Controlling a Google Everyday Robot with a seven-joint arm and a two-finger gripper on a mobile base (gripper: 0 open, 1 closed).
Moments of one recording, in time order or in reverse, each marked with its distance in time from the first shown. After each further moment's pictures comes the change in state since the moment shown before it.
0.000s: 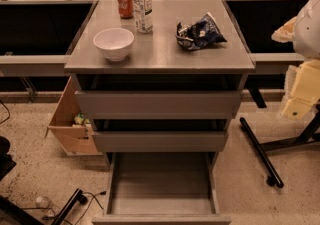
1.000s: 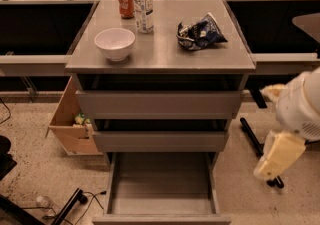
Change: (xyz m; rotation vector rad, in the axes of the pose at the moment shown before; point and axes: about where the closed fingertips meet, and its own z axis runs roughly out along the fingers) arm 0.028 0.060 0.090 0.003 -0.069 0.102
